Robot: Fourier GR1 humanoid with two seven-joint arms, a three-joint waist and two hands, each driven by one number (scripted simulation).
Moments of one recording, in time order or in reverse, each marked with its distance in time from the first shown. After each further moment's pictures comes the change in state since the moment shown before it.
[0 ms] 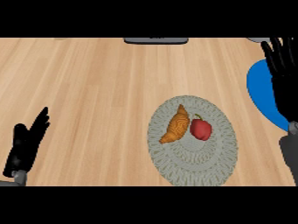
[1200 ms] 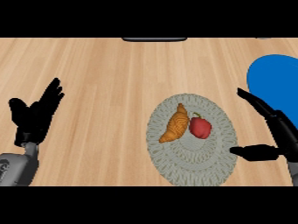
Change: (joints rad) left arm -0.180 -0.083 0.065 -0.040 0.039 -0.072 0.010; right arm 0.249 -0.229 0.253 0.130 0.666 0.057 -0.217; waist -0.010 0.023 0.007
